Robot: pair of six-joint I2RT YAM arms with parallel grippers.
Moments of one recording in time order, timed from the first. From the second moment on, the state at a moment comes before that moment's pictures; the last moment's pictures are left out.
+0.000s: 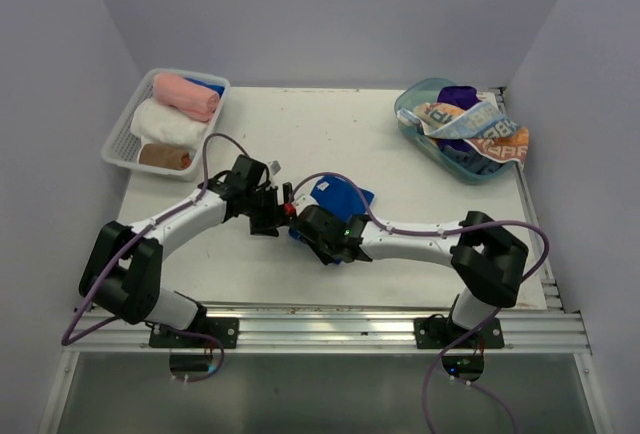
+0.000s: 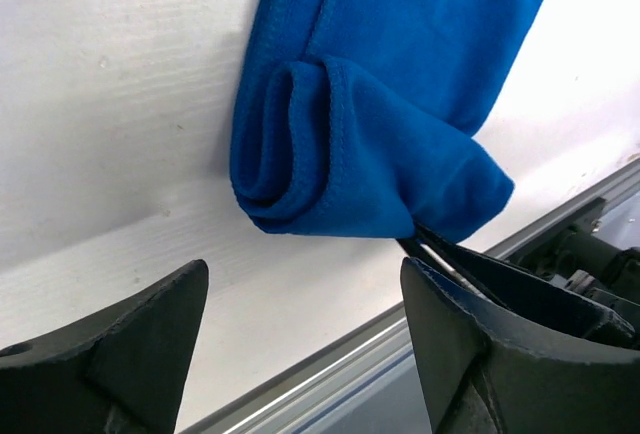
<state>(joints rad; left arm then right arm) -0.45 1.45 0.86 -0.47 0.39 -0.60 1.11 1.68 1.04 -0.41 0.30 0.27</state>
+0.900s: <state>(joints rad) -0.46 1.55 0.70 -0.15 0.41 -0.87 1.08 1.66 0.99 -0.34 0.19 0.41</state>
